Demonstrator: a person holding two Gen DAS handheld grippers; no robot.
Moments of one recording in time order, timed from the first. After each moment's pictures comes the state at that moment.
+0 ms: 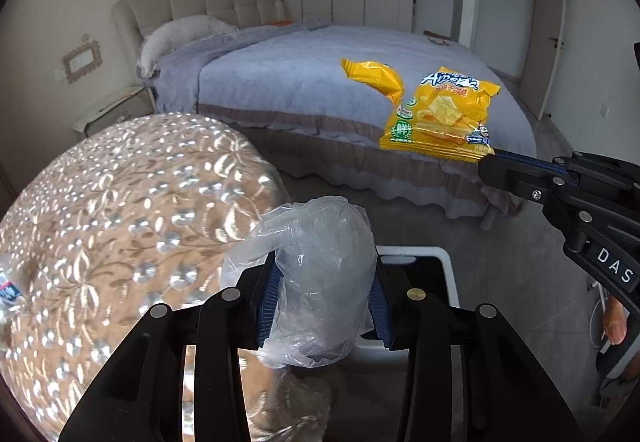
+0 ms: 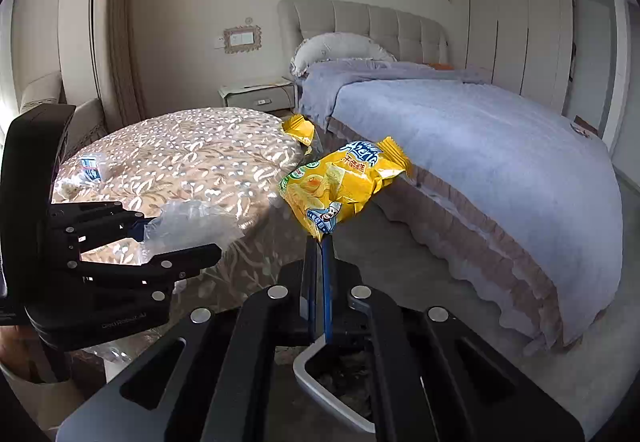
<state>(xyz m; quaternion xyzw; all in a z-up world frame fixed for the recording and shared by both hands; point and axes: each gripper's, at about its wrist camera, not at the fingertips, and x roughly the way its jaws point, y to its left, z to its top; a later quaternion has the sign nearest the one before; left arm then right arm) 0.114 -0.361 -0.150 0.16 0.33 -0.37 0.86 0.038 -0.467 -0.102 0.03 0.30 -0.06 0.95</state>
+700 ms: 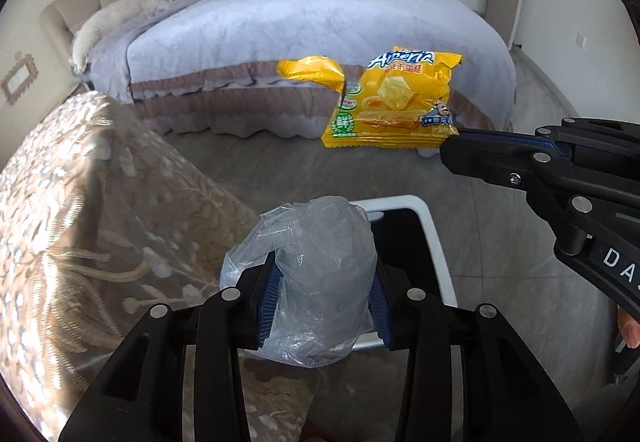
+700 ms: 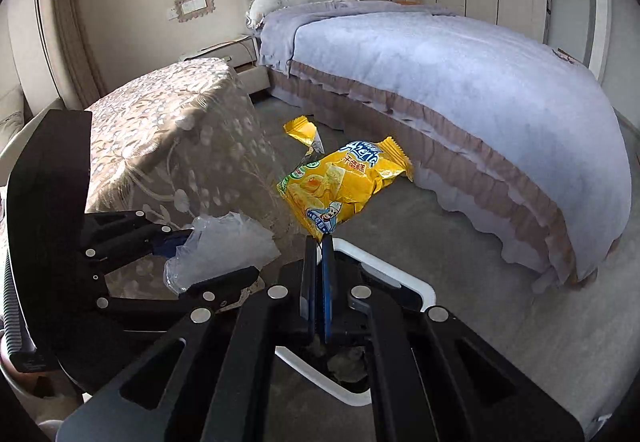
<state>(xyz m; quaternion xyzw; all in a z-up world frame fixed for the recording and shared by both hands) 0.105 -0.465 -0.244 0.25 0.38 -0.41 0.79 0.043 -0.543 -0.187 0.10 0.37 -0.10 0.92</state>
